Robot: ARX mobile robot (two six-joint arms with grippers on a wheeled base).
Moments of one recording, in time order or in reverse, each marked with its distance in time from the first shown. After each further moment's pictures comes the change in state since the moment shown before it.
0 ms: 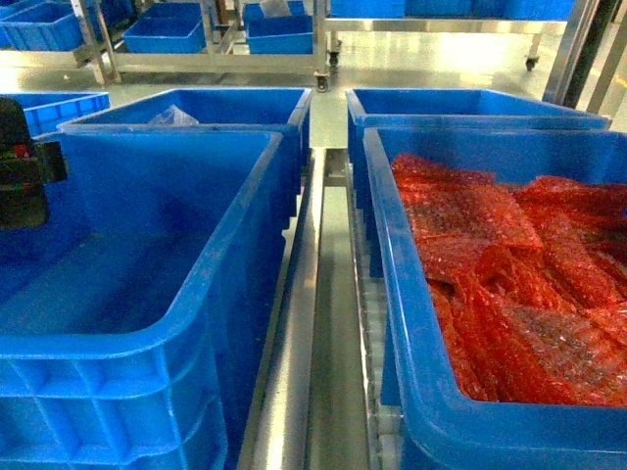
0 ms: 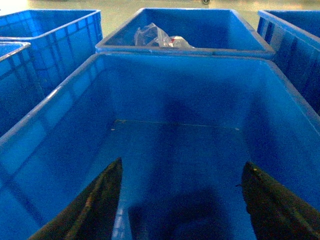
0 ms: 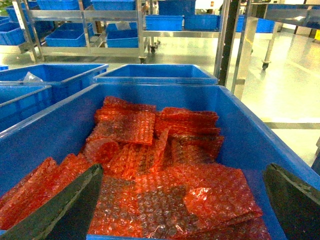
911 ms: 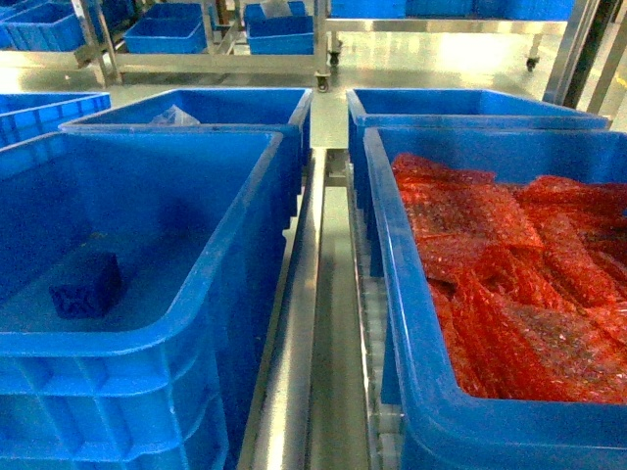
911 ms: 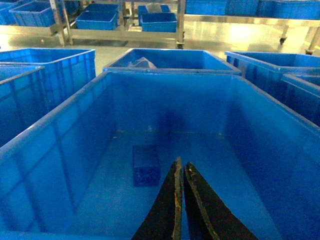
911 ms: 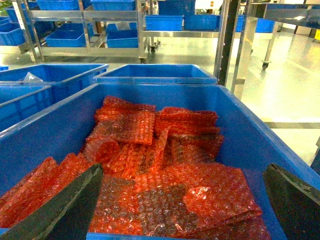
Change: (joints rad) left arm 0.232 -0.515 -0.476 0.182 0.315 0.045; right arm 0.000 0.000 0.000 0.000 0.000 0.000
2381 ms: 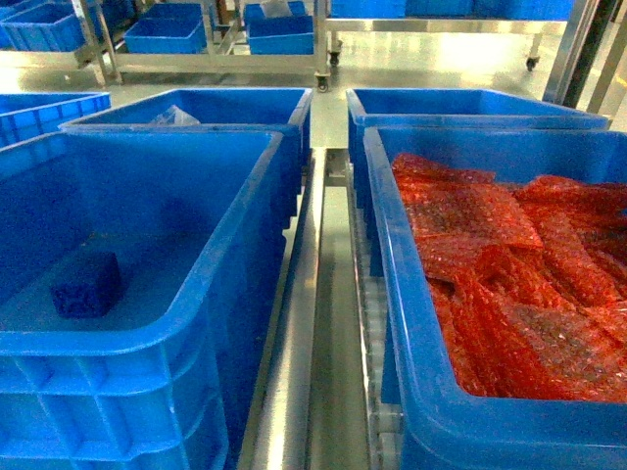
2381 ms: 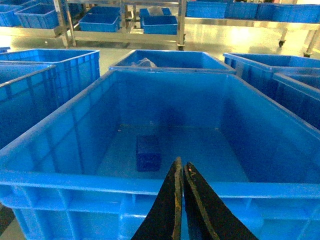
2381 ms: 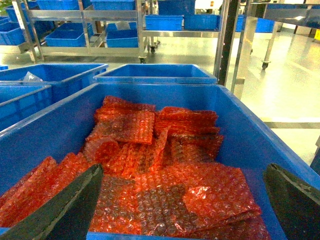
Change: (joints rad) left arm 0.001 -0.762 -0.001 -0.759 0.000 0.000; right arm 0.000 0.000 0.000 0.000 0.000 0.000
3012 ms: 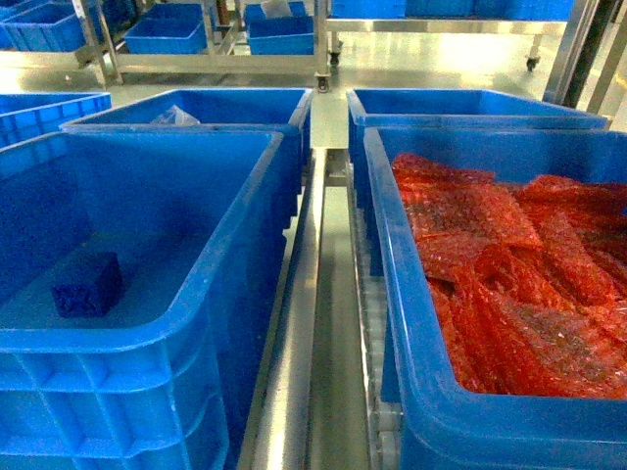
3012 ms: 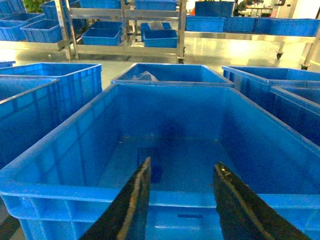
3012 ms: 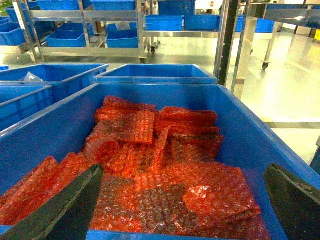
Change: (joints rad) left arm 0.000 -0.023 0.000 0.011 -0.001 0.002; right arm 0.000 0.000 0.000 0.000 0.000 0.000
